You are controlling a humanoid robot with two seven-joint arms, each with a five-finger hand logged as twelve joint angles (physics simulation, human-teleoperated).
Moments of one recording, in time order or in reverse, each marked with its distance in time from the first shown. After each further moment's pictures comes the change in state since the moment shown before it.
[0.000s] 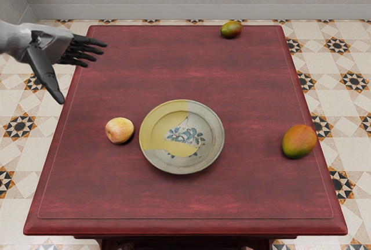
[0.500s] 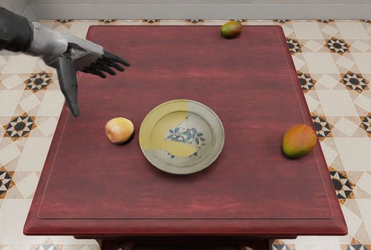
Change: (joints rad) left arm -0.030 -0.250 0.010 0.036 0.119 0.000 0.007; right arm 0.000 0.000 0.001 0.000 0.000 0.000 0.000
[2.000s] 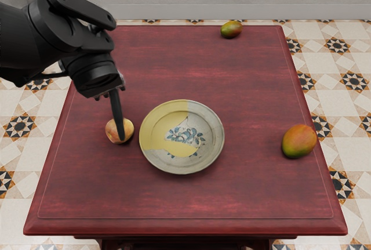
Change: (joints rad) left arm -0.003 -0.441 -0.088 -0.135 -0.561 0.654 0.760; right arm 0.000 0.000 0.000 0.000 0.000 0.000 0.000
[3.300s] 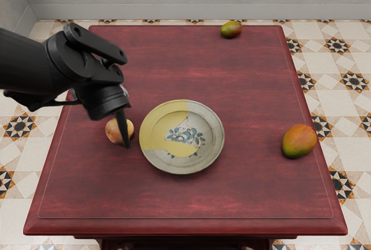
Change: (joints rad) left arm 0.132 0.000 -0.090 -0.031 0.088 0.219 -0.003; right arm 0.000 0.000 0.000 0.000 0.000 0.000 0.000
